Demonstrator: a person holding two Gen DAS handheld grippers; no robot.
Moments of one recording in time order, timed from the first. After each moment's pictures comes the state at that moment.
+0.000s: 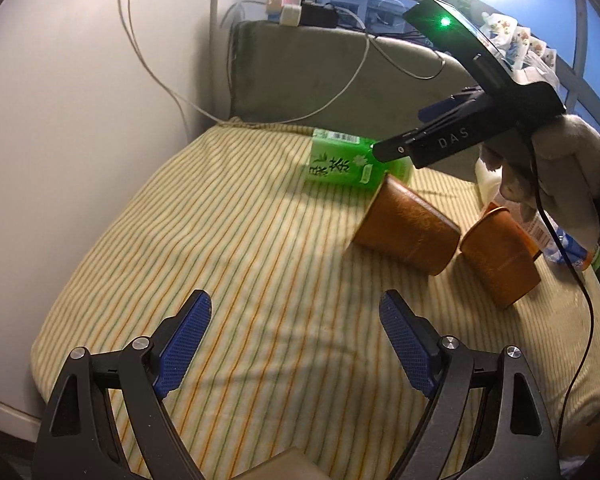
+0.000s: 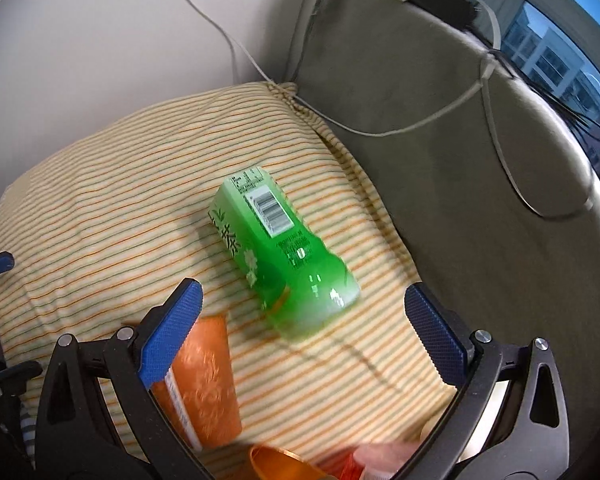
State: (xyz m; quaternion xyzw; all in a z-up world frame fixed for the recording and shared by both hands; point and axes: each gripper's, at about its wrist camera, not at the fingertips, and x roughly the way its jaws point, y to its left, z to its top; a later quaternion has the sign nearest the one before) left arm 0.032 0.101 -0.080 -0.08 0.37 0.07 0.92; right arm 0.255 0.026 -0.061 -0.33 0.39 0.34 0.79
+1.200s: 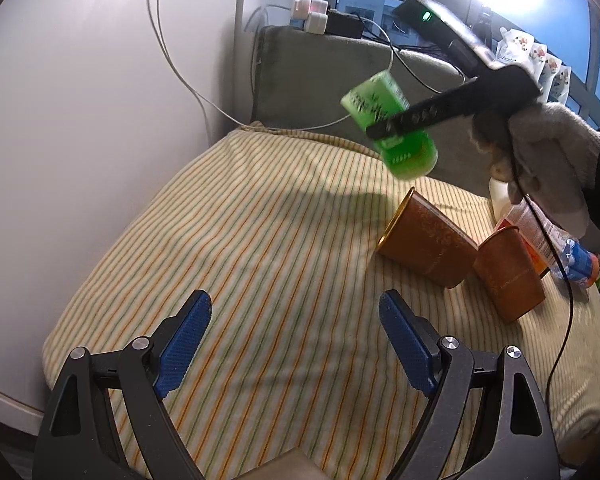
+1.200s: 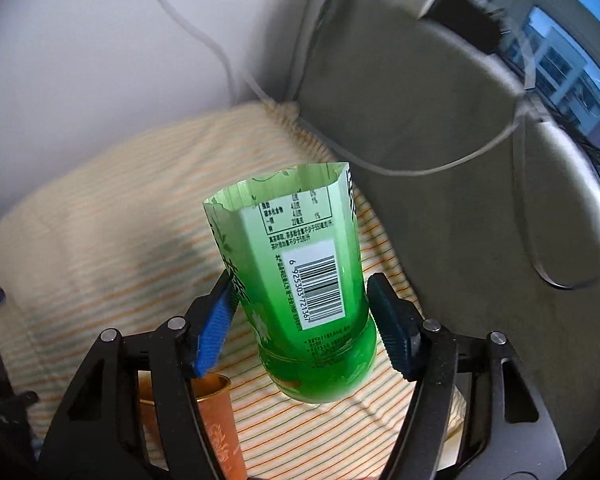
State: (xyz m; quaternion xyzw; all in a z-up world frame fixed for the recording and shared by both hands) left arm 0.024 0.116 -0.071 -0.09 0.36 0.09 0.92; right arm 0.276 0.053 -0.048 -0.31 0.39 0.35 0.79
